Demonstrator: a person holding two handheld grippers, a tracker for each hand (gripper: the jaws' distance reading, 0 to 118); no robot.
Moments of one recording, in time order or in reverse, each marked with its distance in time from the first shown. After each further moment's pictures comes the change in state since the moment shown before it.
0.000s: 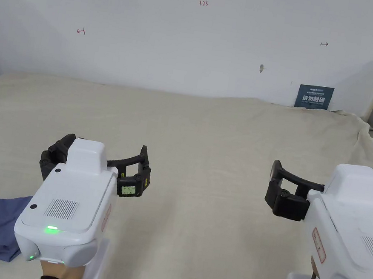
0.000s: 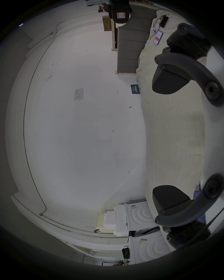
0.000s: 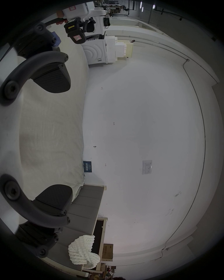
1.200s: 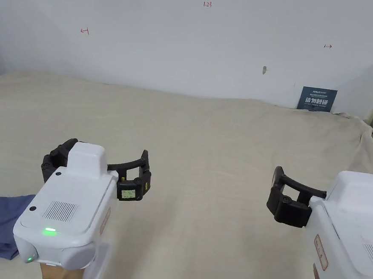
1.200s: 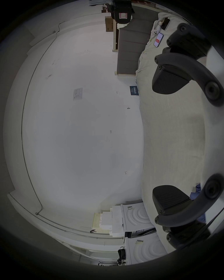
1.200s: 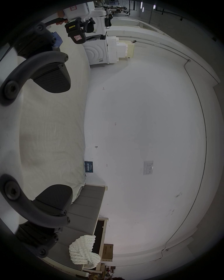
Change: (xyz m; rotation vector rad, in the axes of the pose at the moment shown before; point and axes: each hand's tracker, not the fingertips) left arm -0.004 -0.005 0.003 -0.024 -0.010 0.026; right arm -0.001 -0.003 0.003 -0.013 0.003 0.004
